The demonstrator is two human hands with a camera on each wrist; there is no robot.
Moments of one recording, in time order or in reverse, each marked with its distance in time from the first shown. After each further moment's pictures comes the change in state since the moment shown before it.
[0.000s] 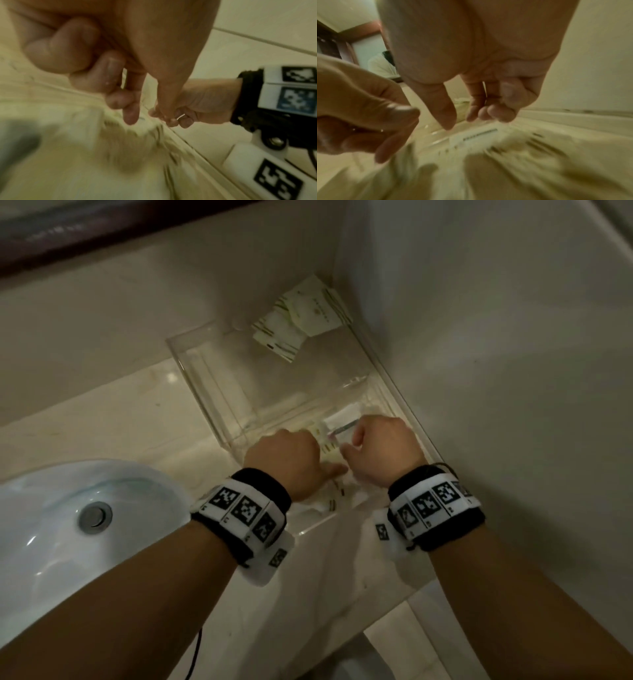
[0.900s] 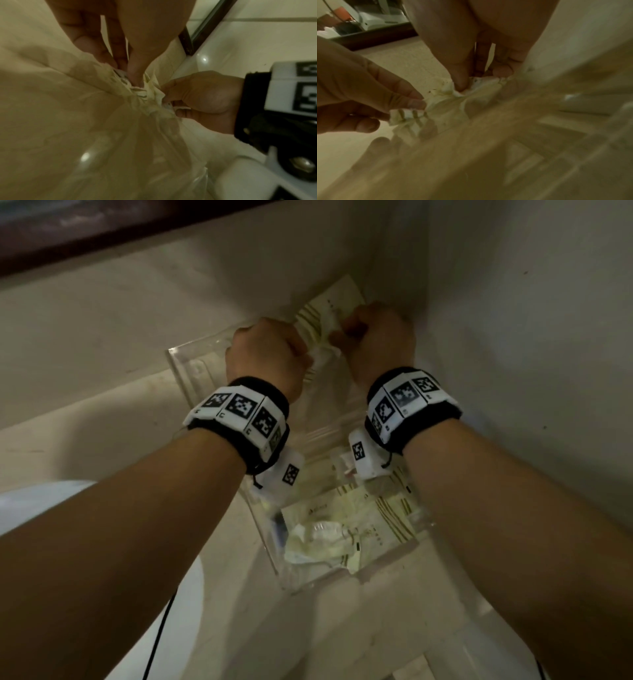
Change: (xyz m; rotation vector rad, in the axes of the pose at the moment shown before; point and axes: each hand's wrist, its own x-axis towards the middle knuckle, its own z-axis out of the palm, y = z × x) left_hand 0.119 -0.044 -0.092 -0.494 0.511 -0.321; right_hand 0.178 -0.049 -0.040 0.320 0.286 -0.049
